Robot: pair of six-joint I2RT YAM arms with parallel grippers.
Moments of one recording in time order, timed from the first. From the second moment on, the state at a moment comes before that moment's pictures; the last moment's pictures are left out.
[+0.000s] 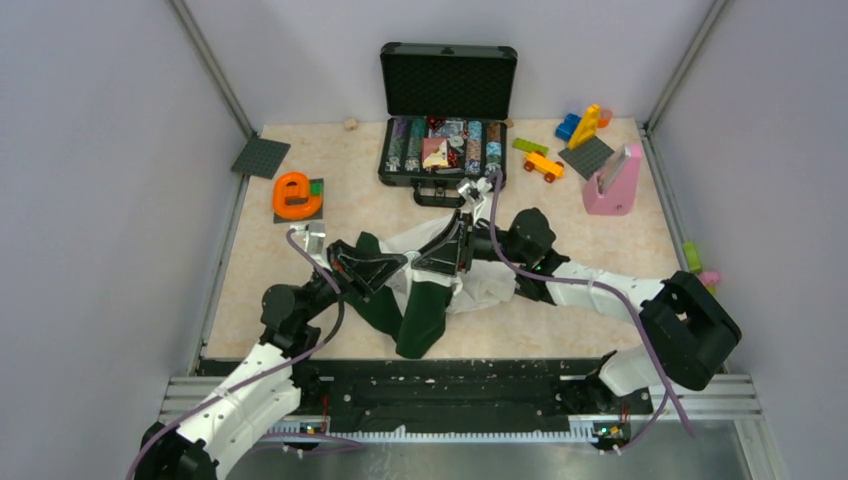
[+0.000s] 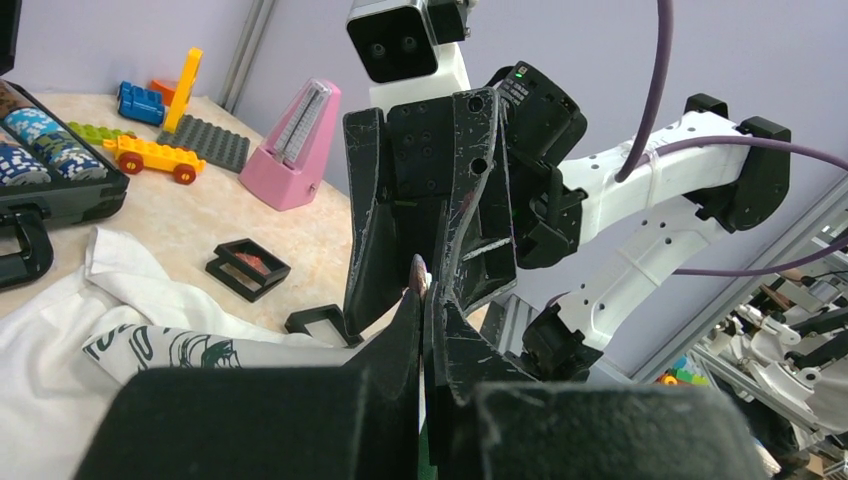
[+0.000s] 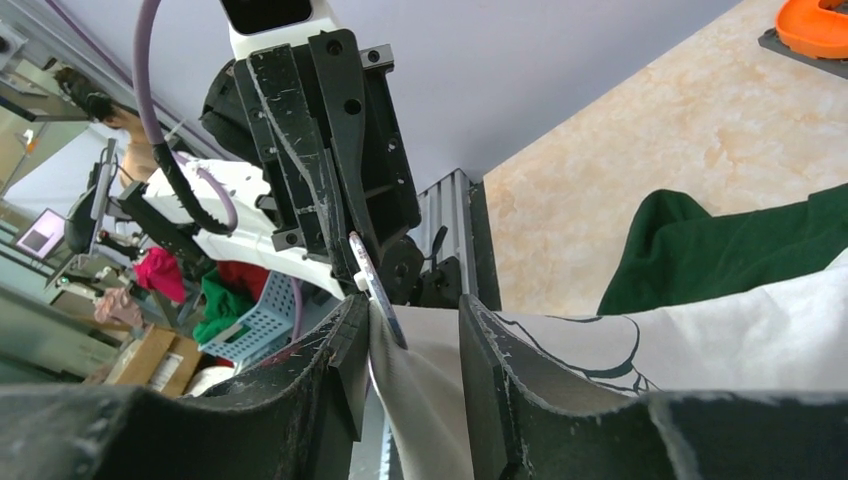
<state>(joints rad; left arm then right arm) -0.46 0.65 0.23 0.87 0.56 -0.81 0.76 1.42 0.72 0.89 -0.75 0.81</state>
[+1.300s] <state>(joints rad) -0.46 0.52 0.21 0.75 0.44 -0.74 0.78 1.36 0.73 0.76 -0.59 0.75</state>
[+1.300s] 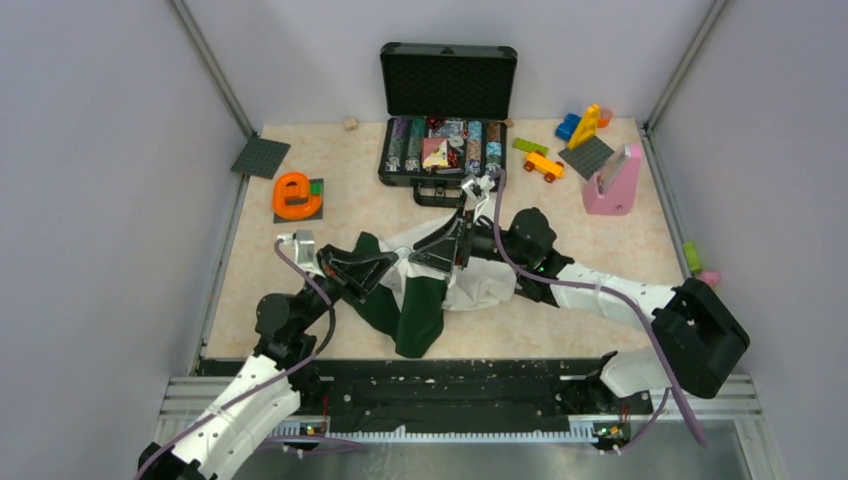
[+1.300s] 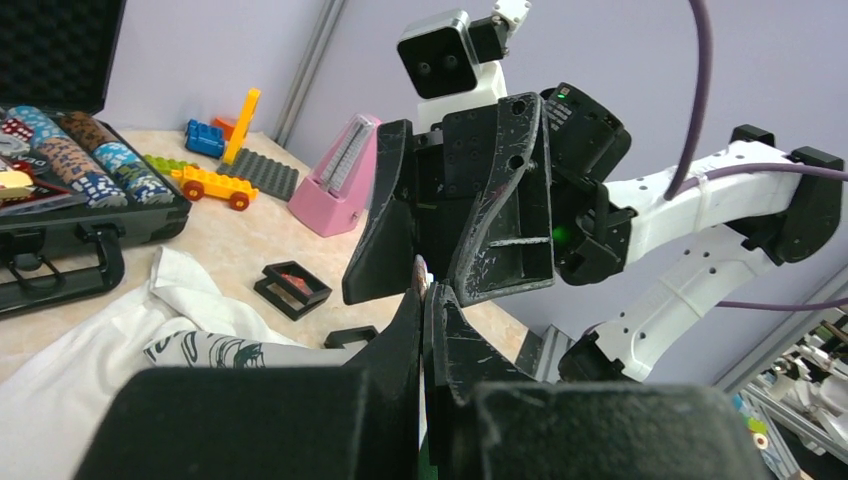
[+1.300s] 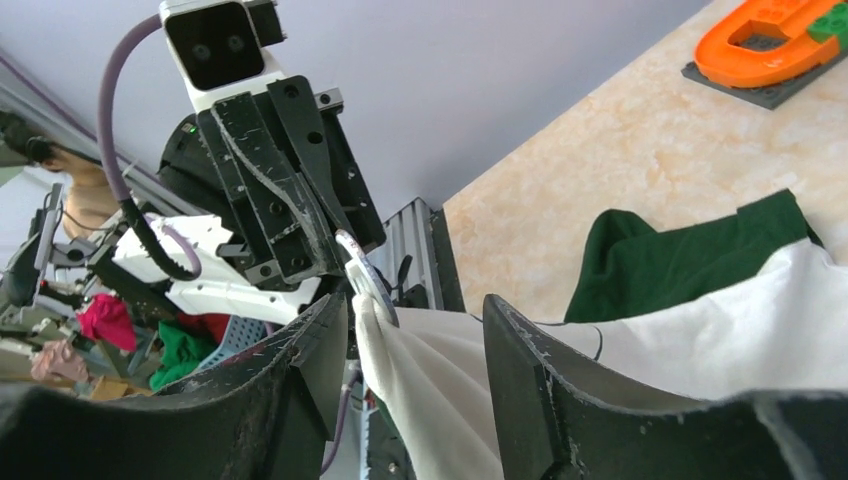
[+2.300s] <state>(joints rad) -0.46 0.56 0.21 0.84 0.48 -0.80 0.78 1.41 0.73 0.86 -0.69 0.77</state>
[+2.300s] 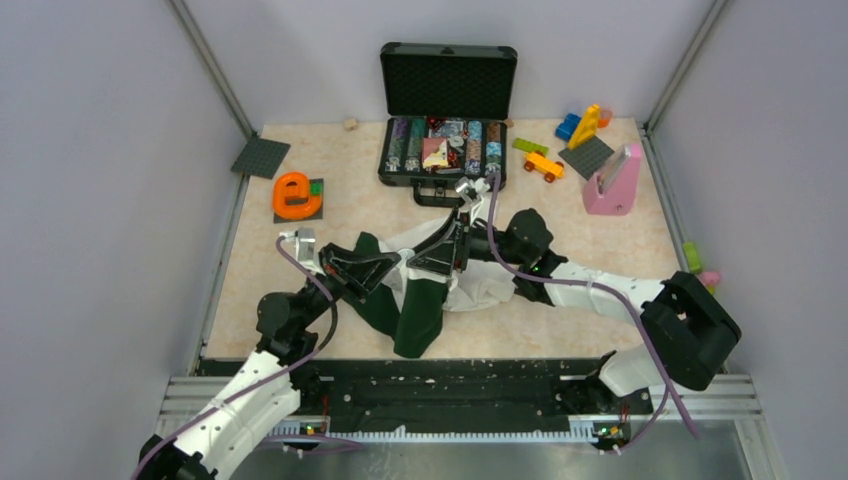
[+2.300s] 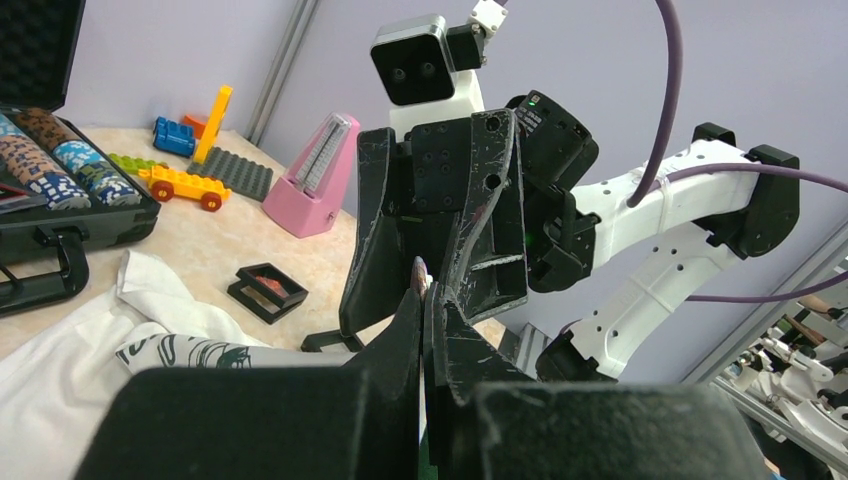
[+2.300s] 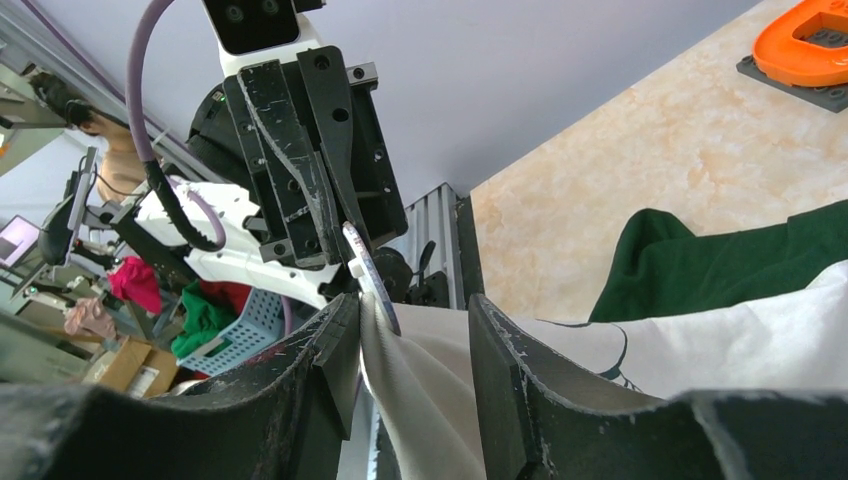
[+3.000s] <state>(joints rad) -0.45 0.58 0.20 0.88 0.48 -0.79 0.79 1.45 0.74 0.94 -0.72 0.84</state>
